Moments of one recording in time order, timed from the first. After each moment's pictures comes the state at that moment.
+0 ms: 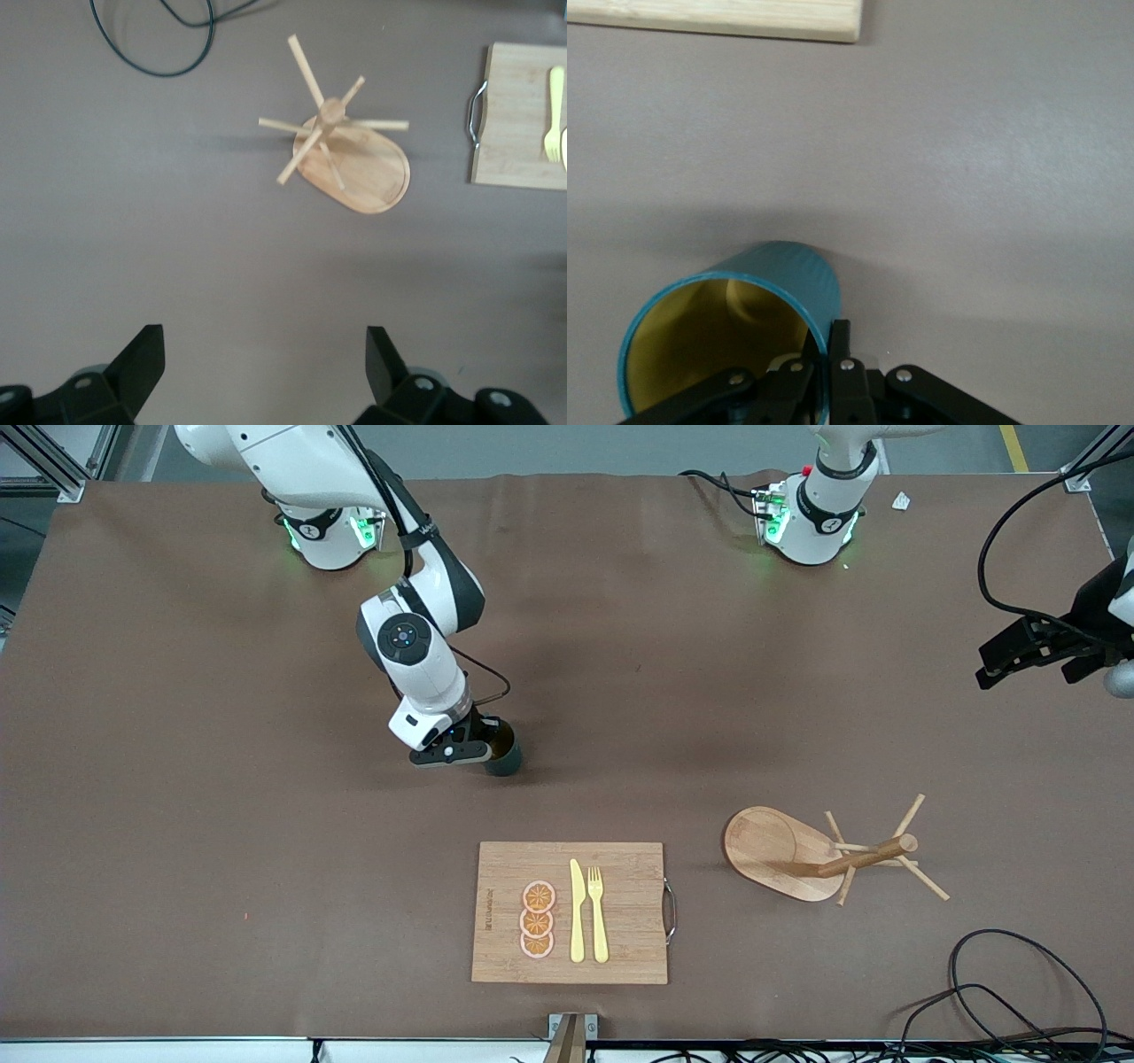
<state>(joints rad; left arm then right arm) 0.02 0.08 -0.10 -1.41 0.02 1.53 -0.14 0.63 0.43 -0.04 -2.03 0.08 2.56 0.41</state>
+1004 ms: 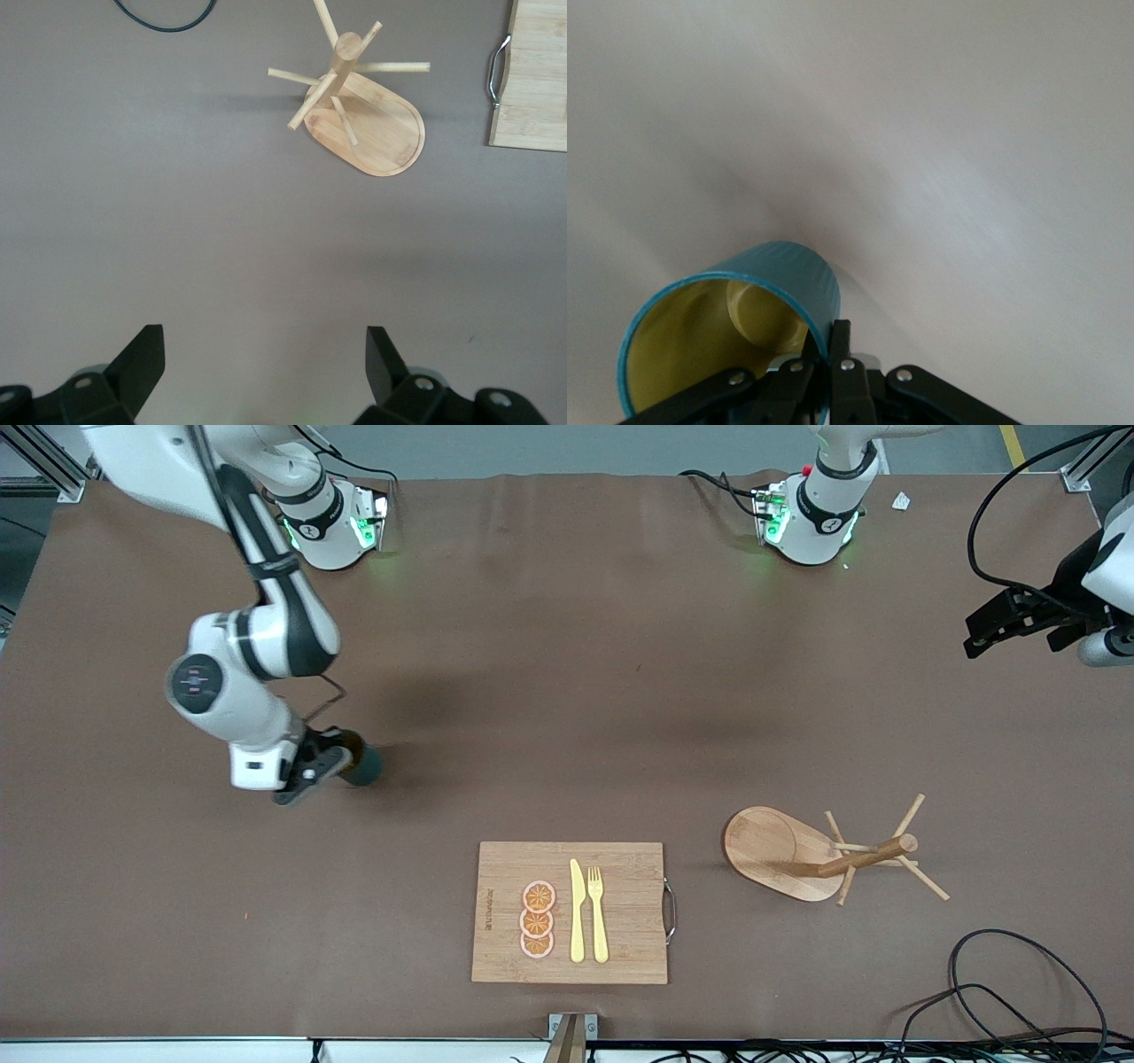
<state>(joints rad) 0.02 -0.03 -0.10 -1.55 0.02 1.53 -0.14 0.16 0.27 -0.08 -2.16 0.08 2.42 -0.80</state>
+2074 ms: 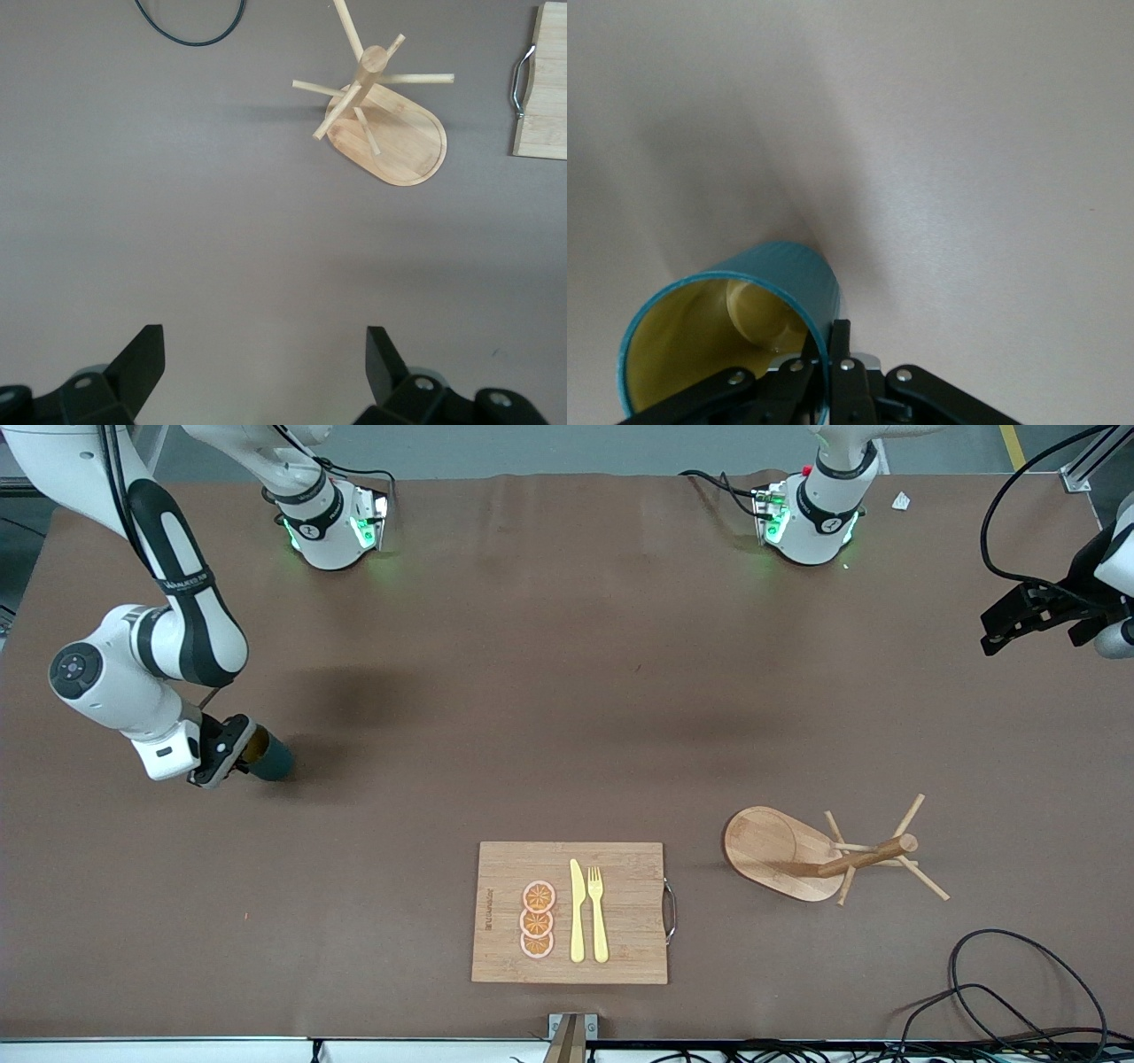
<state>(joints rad) 0.02 -0.04 -0.10 -1.55 0.07 1.54 -0.14 -0.05 0.27 -0.07 -2.26 0.08 2.57 -1.35</state>
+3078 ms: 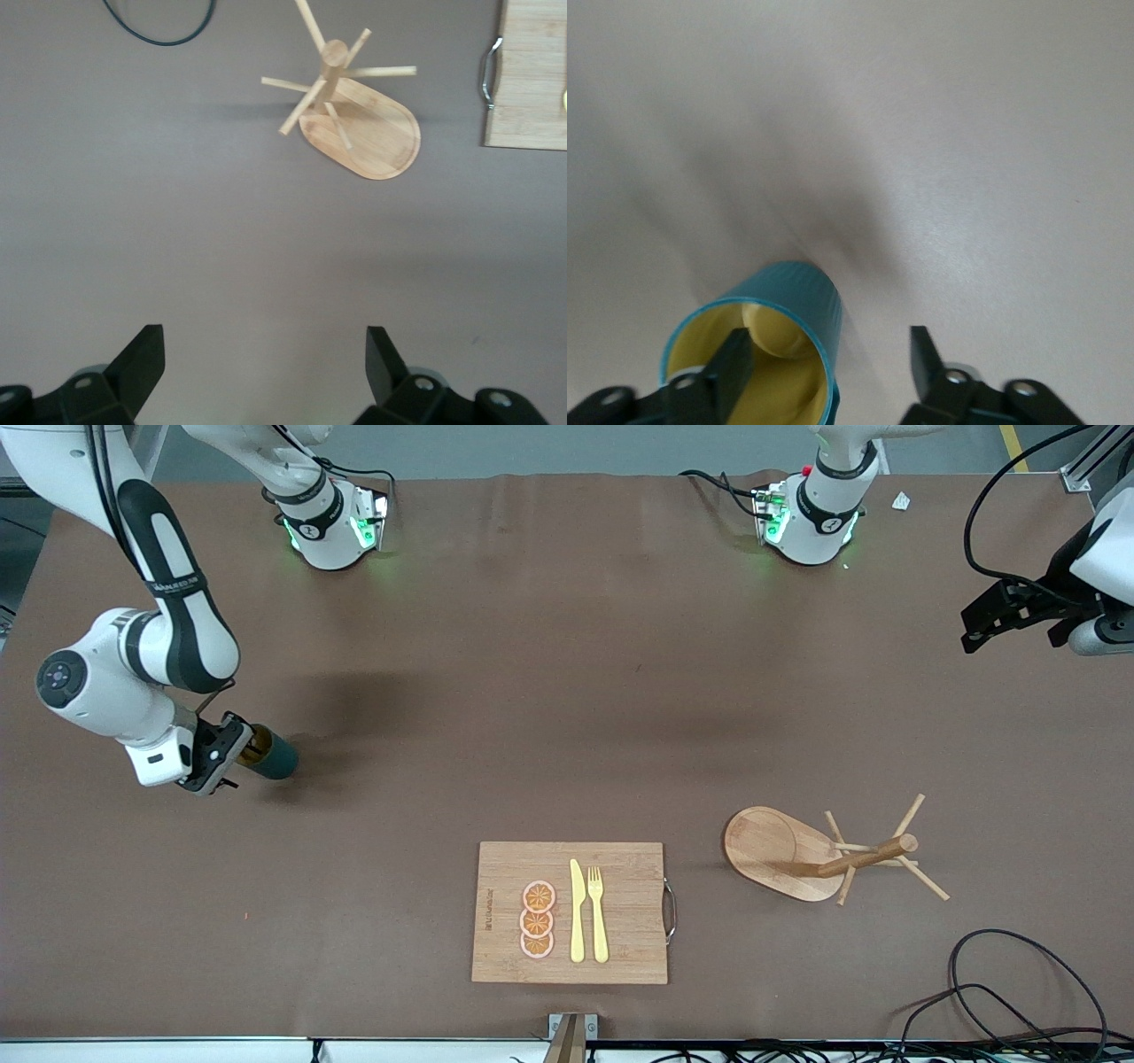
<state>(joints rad) 0.02 -0.04 -0.12 -1.55 0.03 1.54 -0.14 -0.05 0.27 -0.07 -2.15 0.14 2.39 -1.23</state>
